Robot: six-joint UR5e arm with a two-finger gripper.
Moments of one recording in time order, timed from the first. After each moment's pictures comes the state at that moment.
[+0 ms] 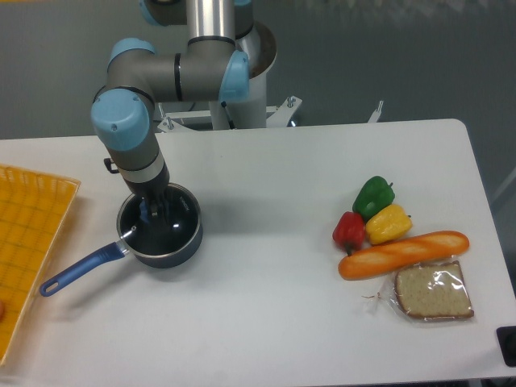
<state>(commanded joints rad) 2.07 -1.81 -1.82 -1.09 1.58 1.36</state>
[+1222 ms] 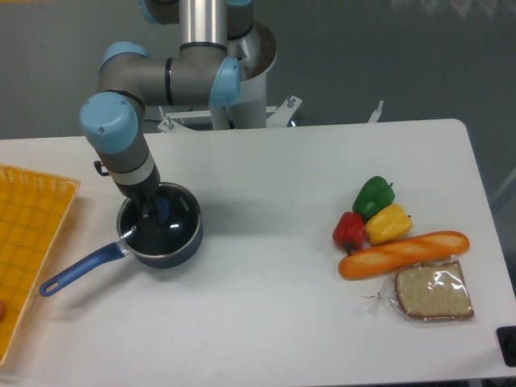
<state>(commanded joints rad) 2.04 -1.83 -1.81 -1.07 1.58 1.33</state>
